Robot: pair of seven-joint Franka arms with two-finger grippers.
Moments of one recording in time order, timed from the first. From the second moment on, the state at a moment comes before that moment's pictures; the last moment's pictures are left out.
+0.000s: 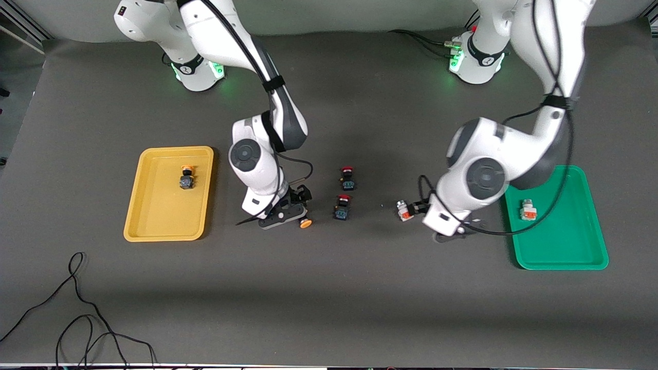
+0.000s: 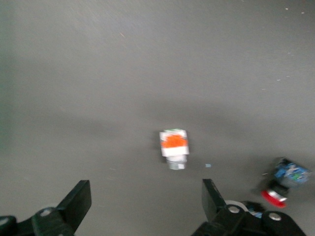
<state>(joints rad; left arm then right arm) -0.24 0.49 -0.22 -1.63 0.02 1.99 -0.77 1.11 0.72 -0.59 -1.76 0.61 2.42 -0.09</state>
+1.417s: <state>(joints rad) -0.25 0.57 -0.21 -1.69 0.04 2.12 -0.91 1.10 0.54 -0.83 -1.78 0.69 2.11 -0.10</state>
